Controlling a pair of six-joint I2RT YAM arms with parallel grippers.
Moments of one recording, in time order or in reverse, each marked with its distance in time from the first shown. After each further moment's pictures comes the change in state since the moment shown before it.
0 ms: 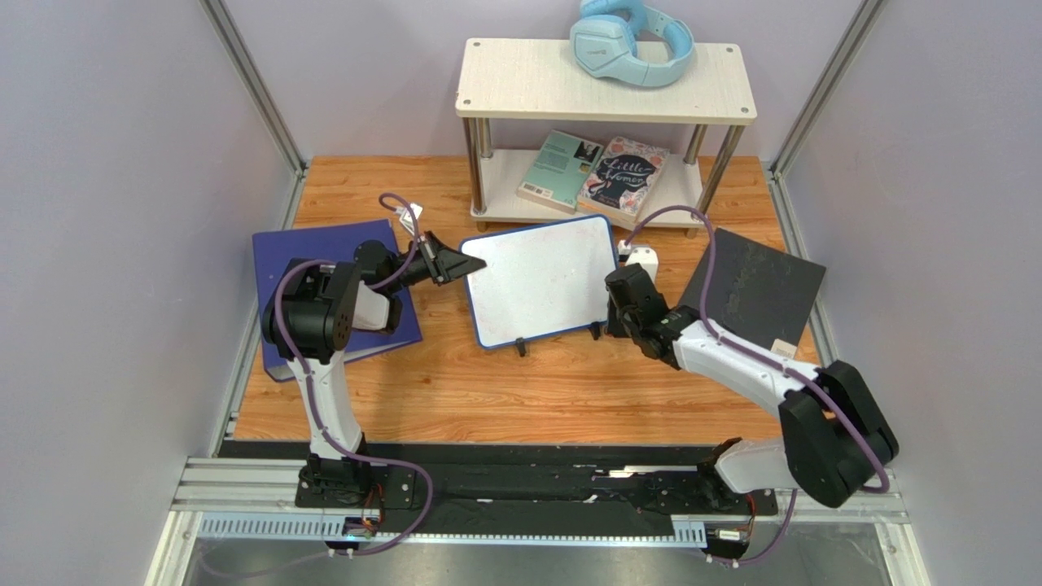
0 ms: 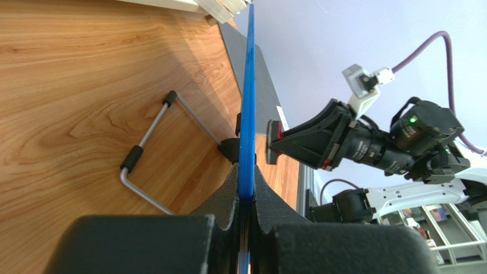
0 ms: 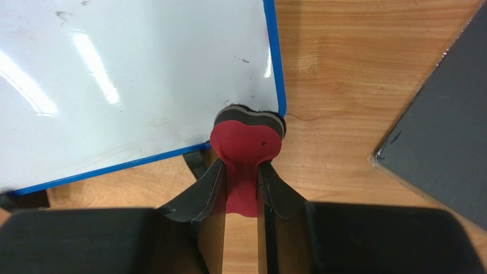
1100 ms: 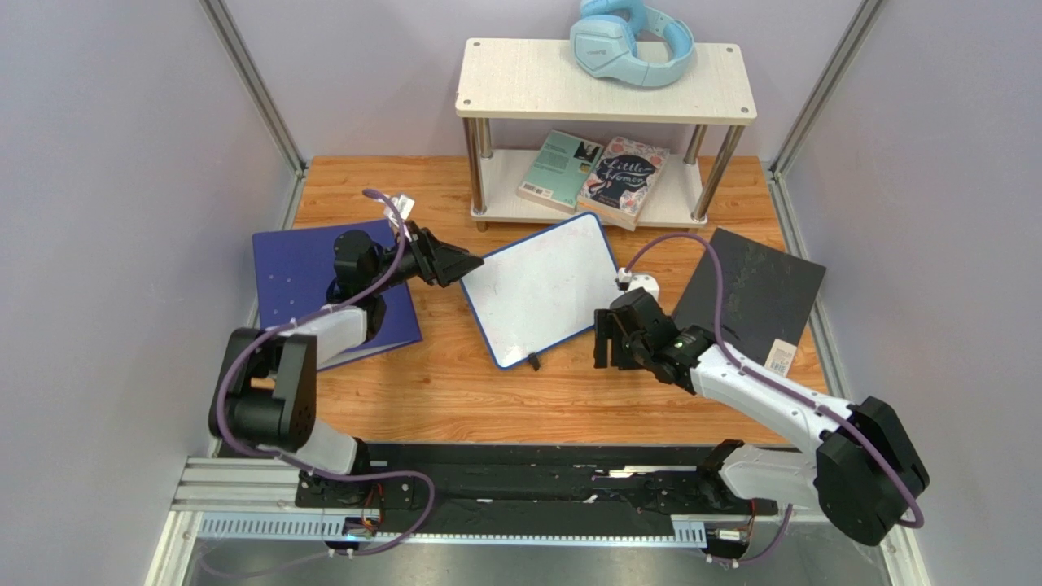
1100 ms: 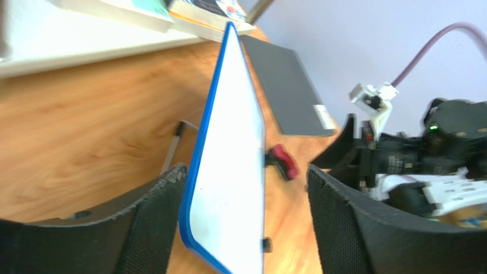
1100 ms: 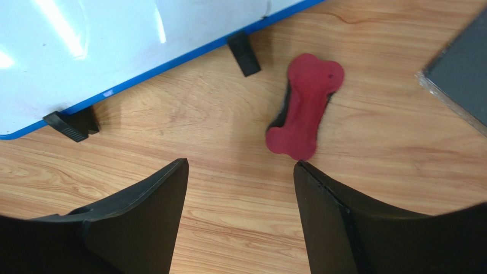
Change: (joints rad) left arm -0.019 -0.475 -0.098 -0.492 -0.105 0.415; right arm 0.072 -0.214 -0.095 -0.207 -0.124 0.069
